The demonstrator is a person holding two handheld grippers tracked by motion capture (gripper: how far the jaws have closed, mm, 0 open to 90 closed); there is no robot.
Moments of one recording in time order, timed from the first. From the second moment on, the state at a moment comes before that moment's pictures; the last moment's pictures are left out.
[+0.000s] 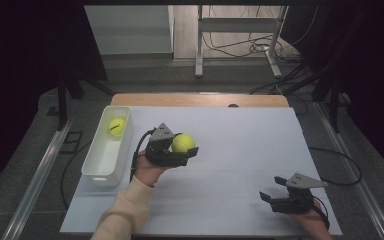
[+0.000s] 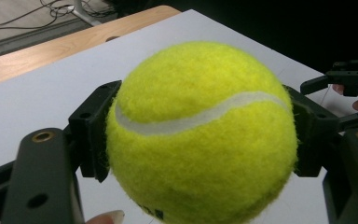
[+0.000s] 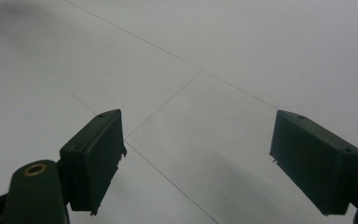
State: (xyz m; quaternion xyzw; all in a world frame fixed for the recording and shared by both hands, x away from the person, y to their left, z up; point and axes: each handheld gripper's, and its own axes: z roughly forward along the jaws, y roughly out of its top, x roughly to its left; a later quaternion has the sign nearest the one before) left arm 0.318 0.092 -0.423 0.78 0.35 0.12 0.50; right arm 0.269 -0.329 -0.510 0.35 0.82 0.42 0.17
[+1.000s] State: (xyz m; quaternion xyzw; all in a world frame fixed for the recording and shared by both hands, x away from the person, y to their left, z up) left arm 0.317 0.085 -0.429 0.79 0.35 0.13 0.49; right arm 0.269 -0.328 -0.510 0.35 0.82 0.42 0.17
